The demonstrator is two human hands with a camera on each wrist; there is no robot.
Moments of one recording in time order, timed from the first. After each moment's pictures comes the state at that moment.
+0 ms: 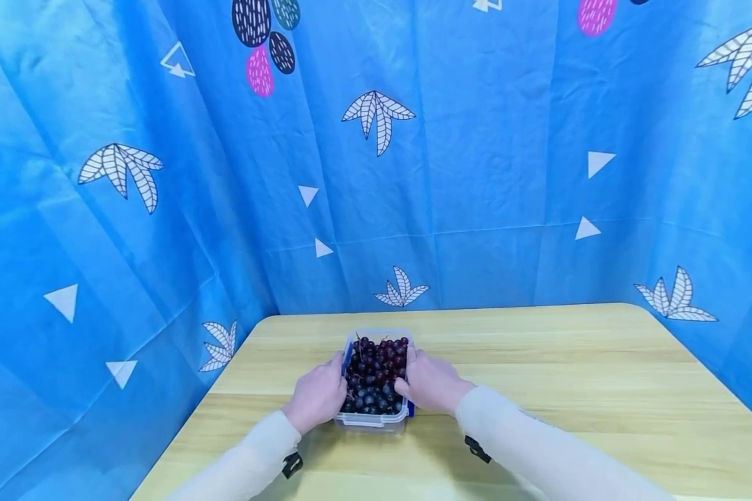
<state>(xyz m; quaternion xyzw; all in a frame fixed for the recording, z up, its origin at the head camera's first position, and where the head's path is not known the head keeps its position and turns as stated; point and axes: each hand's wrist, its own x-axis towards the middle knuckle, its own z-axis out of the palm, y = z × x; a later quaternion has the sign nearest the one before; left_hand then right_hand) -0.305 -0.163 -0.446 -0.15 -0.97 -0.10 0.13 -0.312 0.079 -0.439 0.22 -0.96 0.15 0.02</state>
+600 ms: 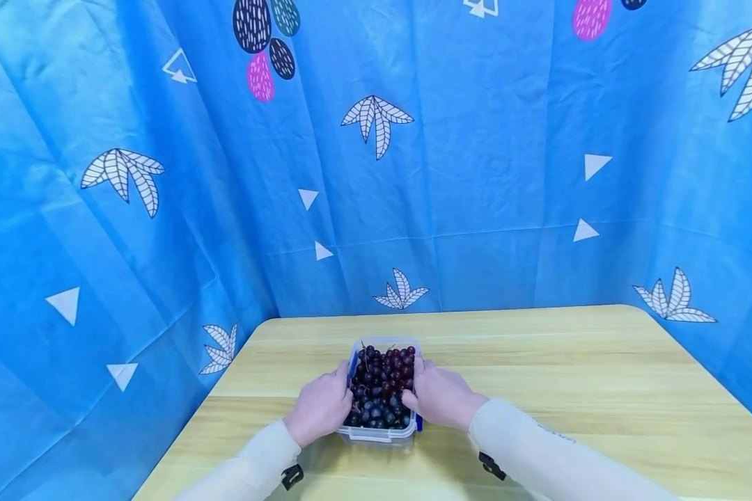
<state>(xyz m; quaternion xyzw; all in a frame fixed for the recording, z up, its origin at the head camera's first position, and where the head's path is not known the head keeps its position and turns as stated) -0.287 -0.152 -0.442 -0.17 -0.97 -0.09 0.13 -0.290 0.091 -0.438 0.21 -0.97 0.15 0.03</state>
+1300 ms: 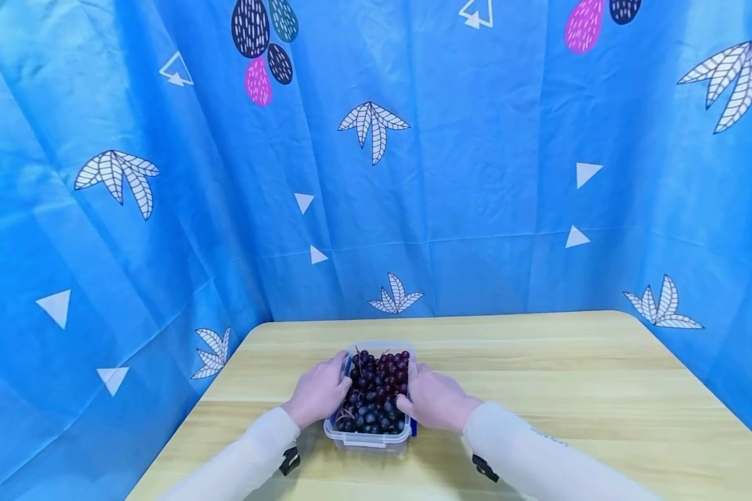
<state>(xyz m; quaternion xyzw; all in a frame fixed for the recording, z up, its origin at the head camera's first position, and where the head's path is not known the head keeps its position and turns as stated) -0.327 -0.156 -0.448 -0.15 -0.97 -0.16 0.11 -0.288 0.092 -0.435 0.21 -0.96 0.18 0.00</state>
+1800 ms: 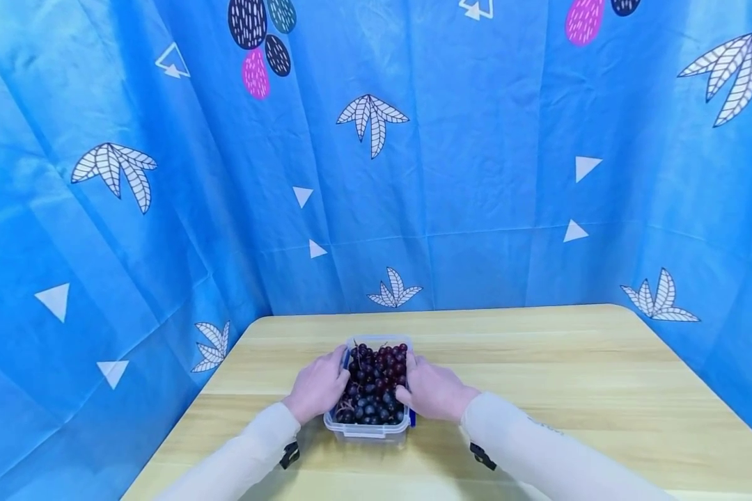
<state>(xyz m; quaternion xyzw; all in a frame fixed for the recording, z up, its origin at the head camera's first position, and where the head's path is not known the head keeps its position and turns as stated) -0.324 -0.156 -0.450 -0.14 -0.97 -0.15 0.12 -0.293 0.094 -0.436 0.23 -0.96 0.15 0.01</state>
